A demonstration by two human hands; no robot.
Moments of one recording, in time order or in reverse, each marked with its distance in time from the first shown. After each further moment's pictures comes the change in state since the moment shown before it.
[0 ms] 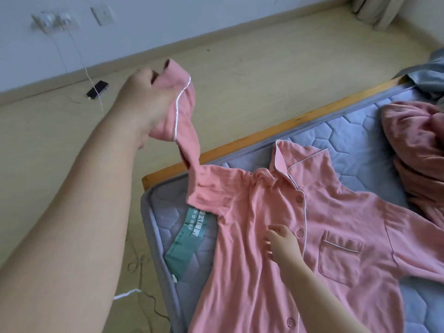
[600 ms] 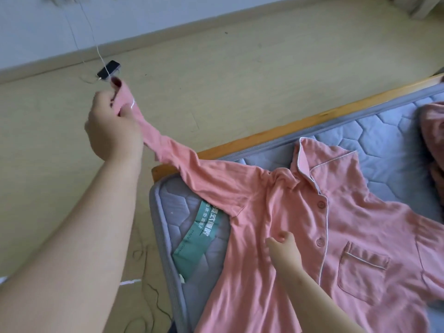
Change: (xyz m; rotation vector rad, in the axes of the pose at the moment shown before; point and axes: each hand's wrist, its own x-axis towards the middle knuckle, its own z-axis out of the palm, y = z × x) left_hand 0.022 -0.101 -0.010 0.224 0.677 -0.158; right_hand 0.025 0.010 0.035 -0.279 0.054 0.073
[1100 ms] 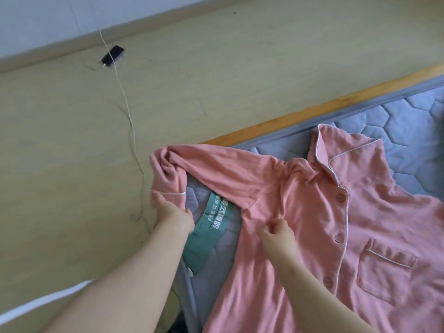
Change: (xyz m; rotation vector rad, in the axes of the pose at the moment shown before) left_hand -0.094 -0.118 0.059 -0.695 0.003 -1.447; right_hand 0.001 -0.008 0.032 -0.143 -0.023 -0.134
